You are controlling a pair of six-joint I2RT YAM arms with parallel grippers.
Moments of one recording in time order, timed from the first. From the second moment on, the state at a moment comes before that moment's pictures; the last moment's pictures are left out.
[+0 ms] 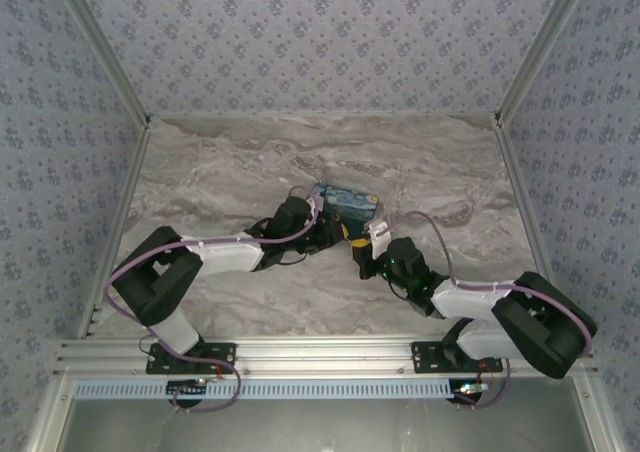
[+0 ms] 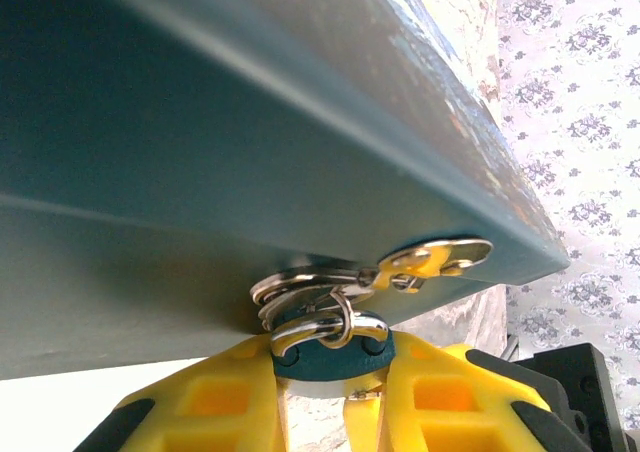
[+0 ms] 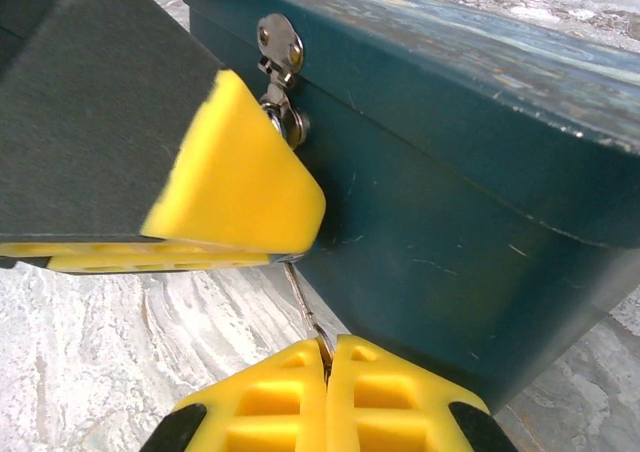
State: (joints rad) left arm -0.82 1.64 0.78 0.31 0.29 -1.08; right arm 0.73 1.27 0.22 0.65 0.00 0.22
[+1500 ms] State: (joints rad) left arm -0.81 1.64 0.78 0.36 0.26 -1.11; right arm 0.64 1.38 0.26 0.79 -0.14 0.22
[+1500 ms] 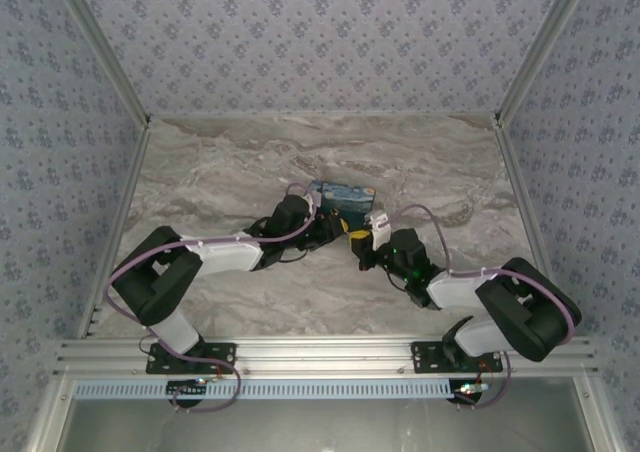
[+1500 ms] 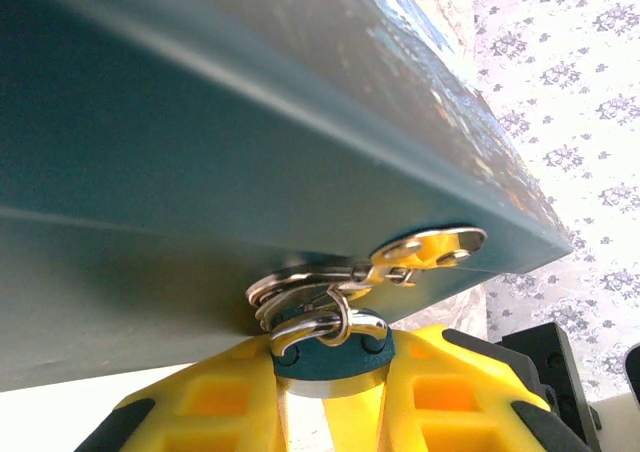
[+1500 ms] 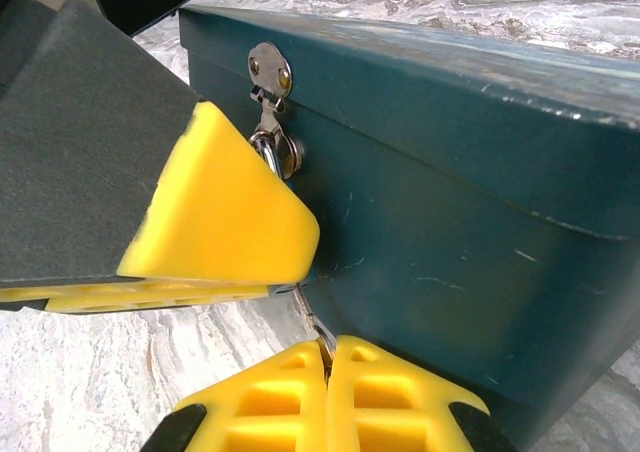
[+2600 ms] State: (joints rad) left arm -0.81 1.66 0.76 0.44 0.22 -1.15; right arm 0.61 1.47 0.32 0.85 -0.21 0.27
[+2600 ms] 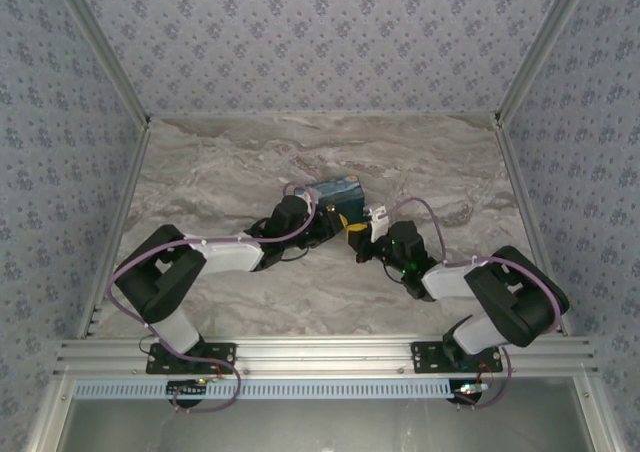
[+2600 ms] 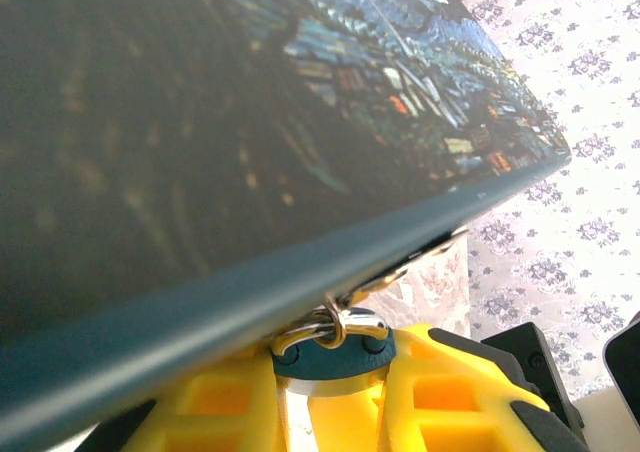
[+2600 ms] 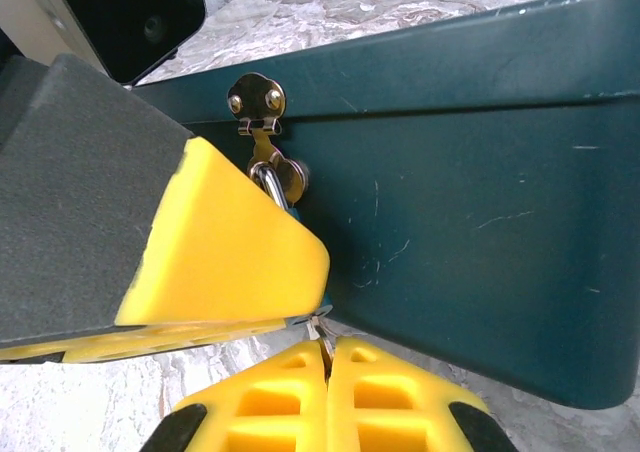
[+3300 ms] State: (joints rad) left arm -0.83 1.61 0.70 0.37 0.23 -1.11; right arm 0.64 1.56 0.29 0.92 -0.20 0.37
